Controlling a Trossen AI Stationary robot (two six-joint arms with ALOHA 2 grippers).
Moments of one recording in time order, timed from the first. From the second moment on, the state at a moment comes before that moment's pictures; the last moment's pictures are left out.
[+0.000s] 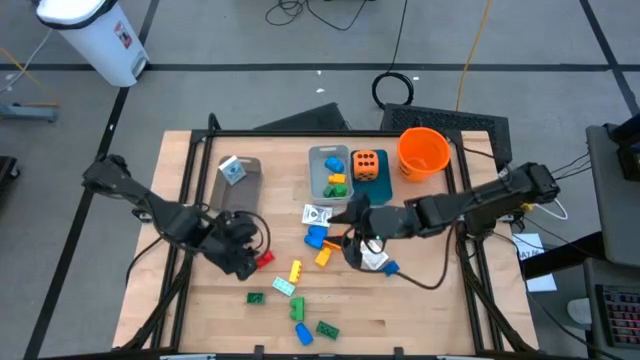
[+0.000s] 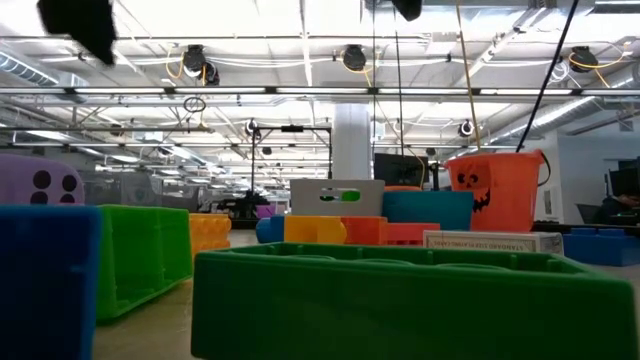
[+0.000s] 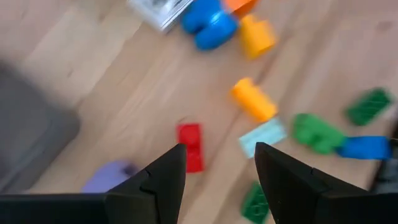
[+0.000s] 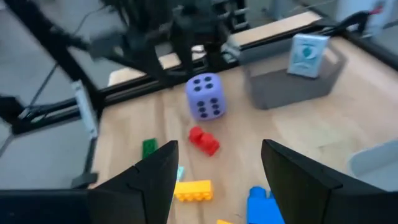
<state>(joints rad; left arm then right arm) -0.53 1.27 1.13 -1.04 -0.32 -1.08 0.28 1.46 1.24 -0.20 0.34 0.44</state>
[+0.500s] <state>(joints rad) -0.48 1.29 0.88 -0.80 -0.31 -1.15 0.26 1.46 1.22 -0.16 0.45 0.43</state>
